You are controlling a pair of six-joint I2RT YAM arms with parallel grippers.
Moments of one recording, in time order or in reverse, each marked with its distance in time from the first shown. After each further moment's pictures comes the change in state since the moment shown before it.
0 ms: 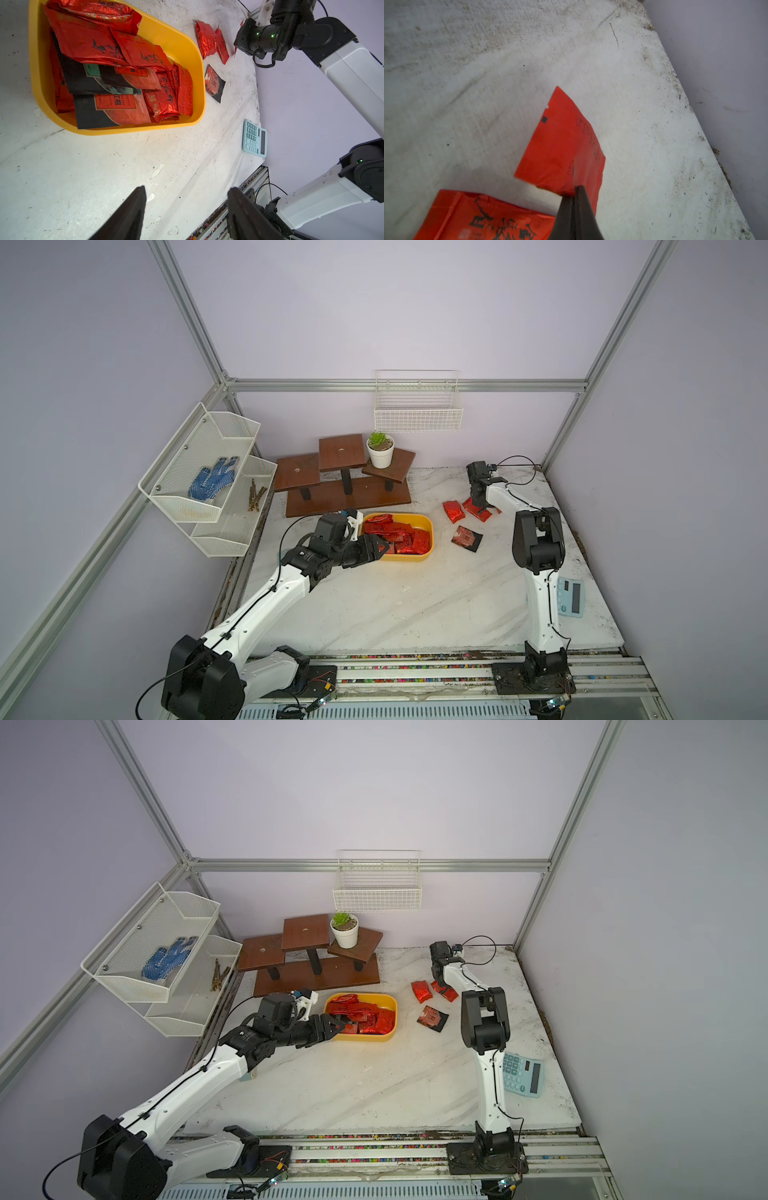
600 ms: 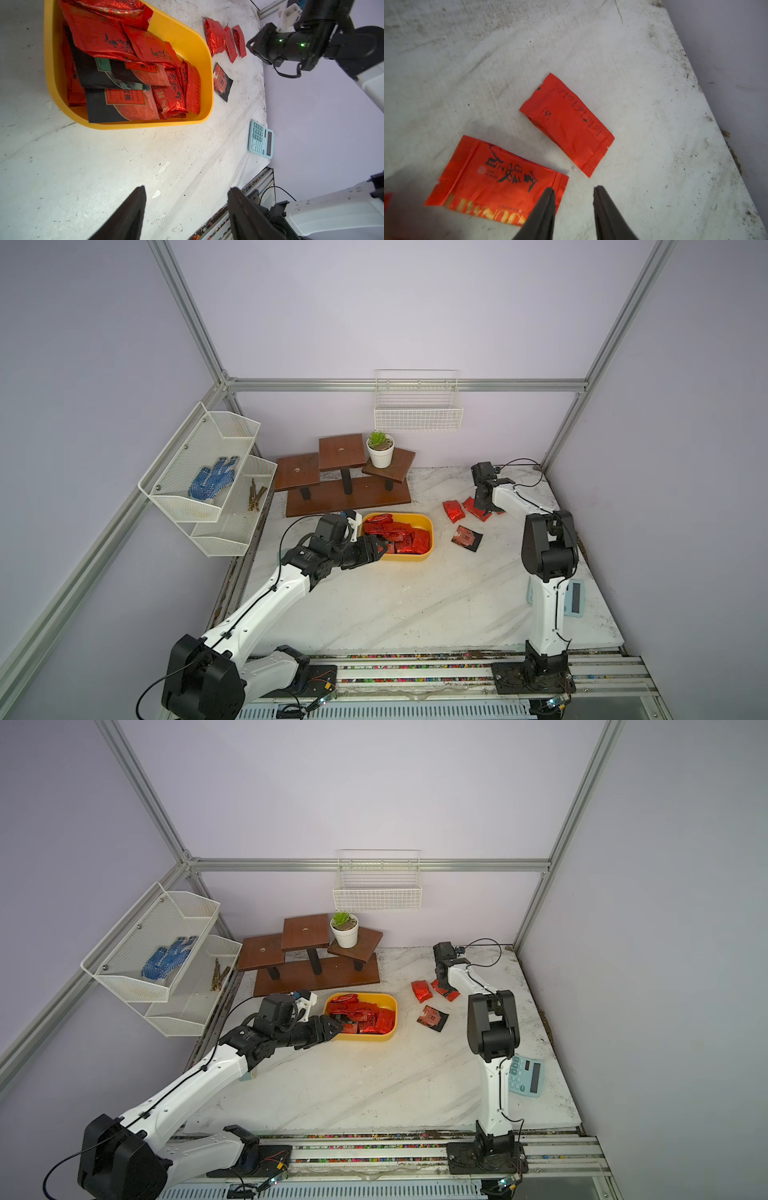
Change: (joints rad) left arm 0.000 0.001 0.000 -0.039 -0.032 0.002; right arm 0.004 -0.222 -0.212 0.013 -0.128 0.042
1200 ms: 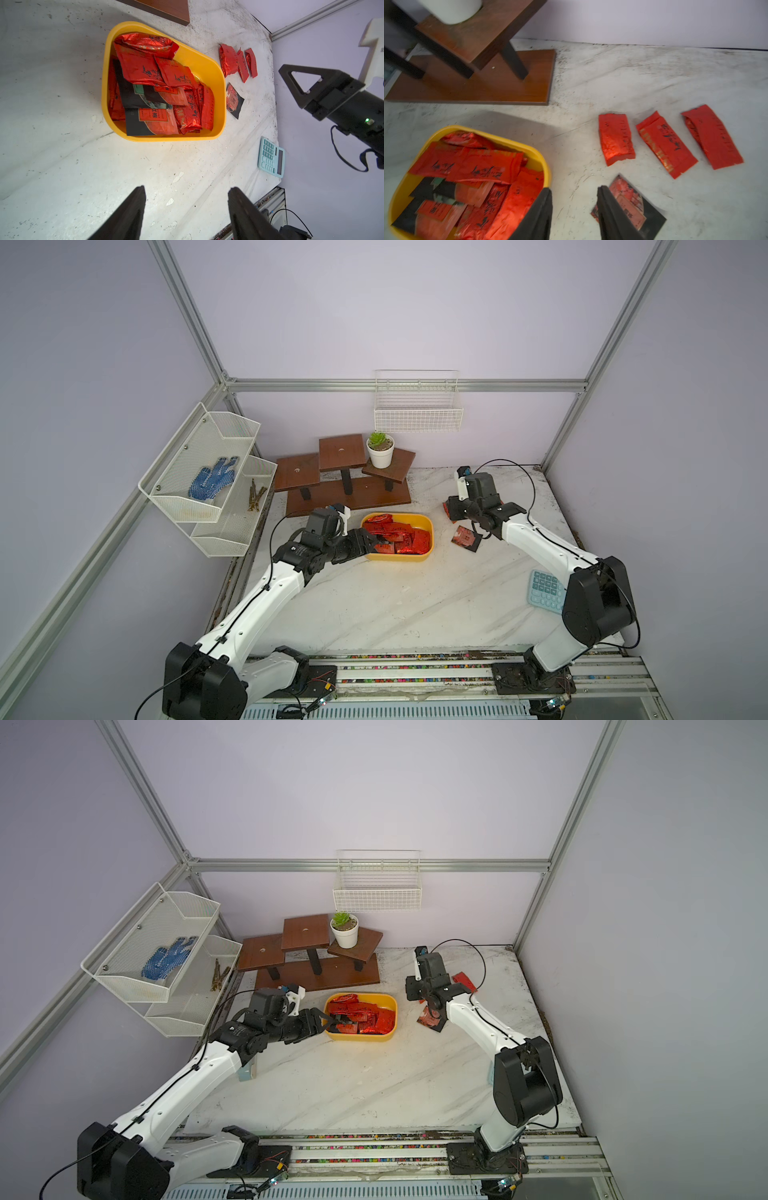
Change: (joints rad) left arm 0.089 -0.010 0.061 -0.083 -0.055 0.034; right arm 0.261 -0.497 -0.431 0.313 -0.498 -0.209
